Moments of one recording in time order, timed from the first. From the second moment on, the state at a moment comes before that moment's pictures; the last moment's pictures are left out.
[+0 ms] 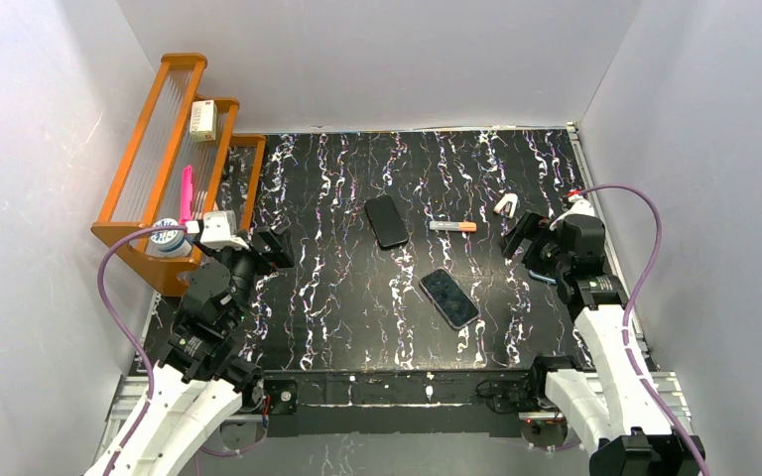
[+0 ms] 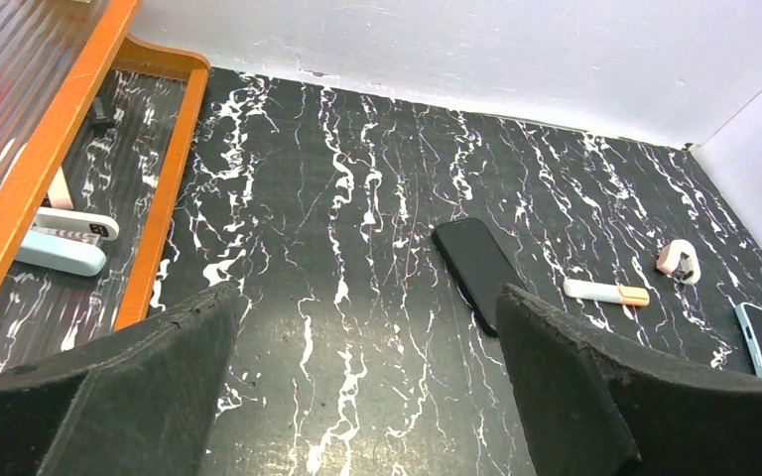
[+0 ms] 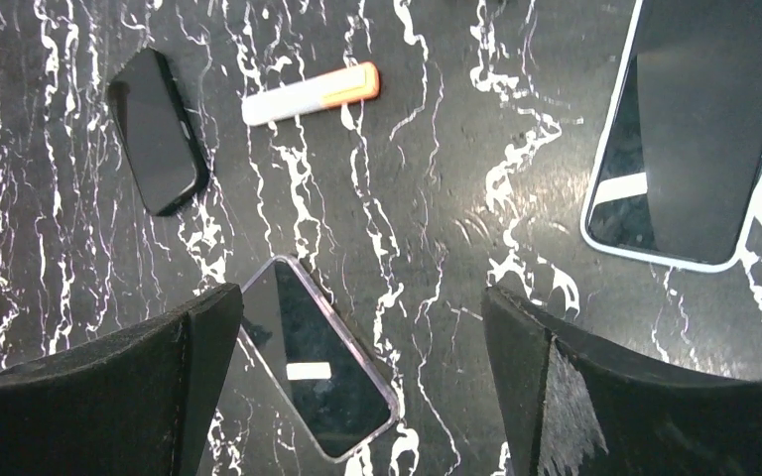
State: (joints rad) left arm -0.49 0.44 0.61 -0.23 -0.39 -0.28; right arm 0.05 0.78 0.67 -0.46 -0.14 0.44
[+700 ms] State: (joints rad) left arm -0.49 0.48 0.63 -0.33 -0.45 -0.33; right arm 0.15 1.09 0.74 -0.60 -0.30 0.50
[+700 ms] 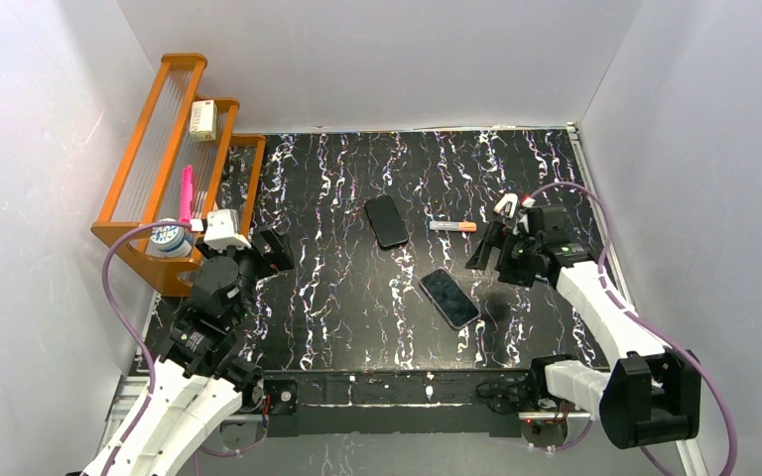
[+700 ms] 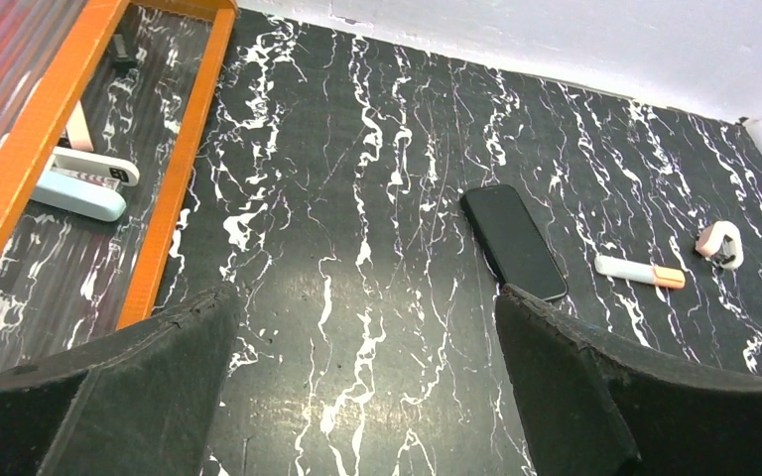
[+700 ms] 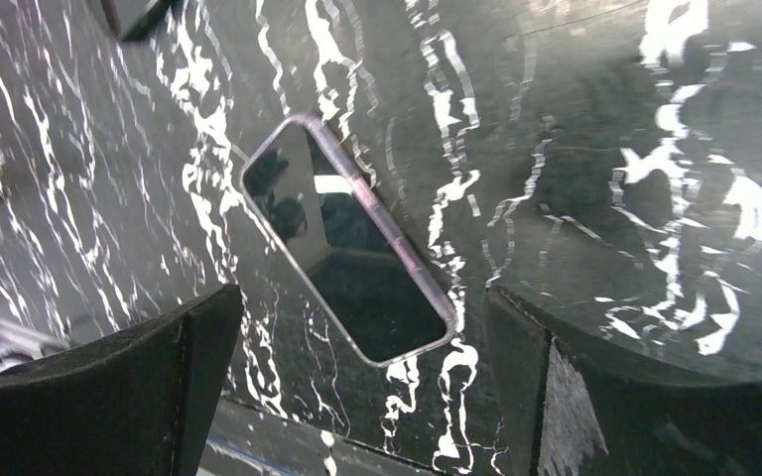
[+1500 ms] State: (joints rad) left arm -0.49 0.49 0.63 -0.35 -0.29 -0.28; right arm 0.54 1.52 0.85 -0.59 -0.17 0.38
